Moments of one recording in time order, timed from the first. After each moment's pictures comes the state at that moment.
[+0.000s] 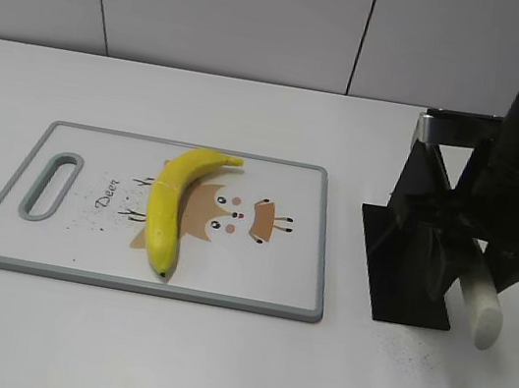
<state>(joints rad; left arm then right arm) 0.01 0.02 -0.51 -0.17 1.05 0.24 0.42 1.71 -1.15 0.05 1.15 0.32</state>
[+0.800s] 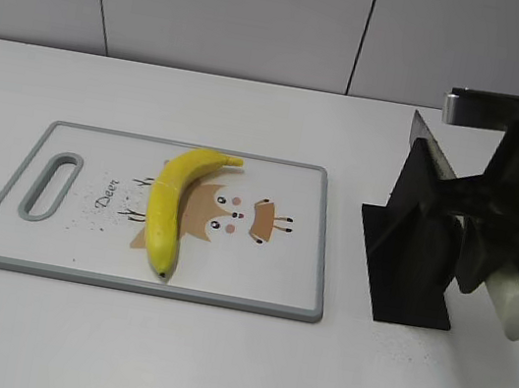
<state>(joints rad) 0.01 0.02 -0.51 -0.17 1.05 0.24 0.42 1.63 -1.15 0.06 1.20 0.30</state>
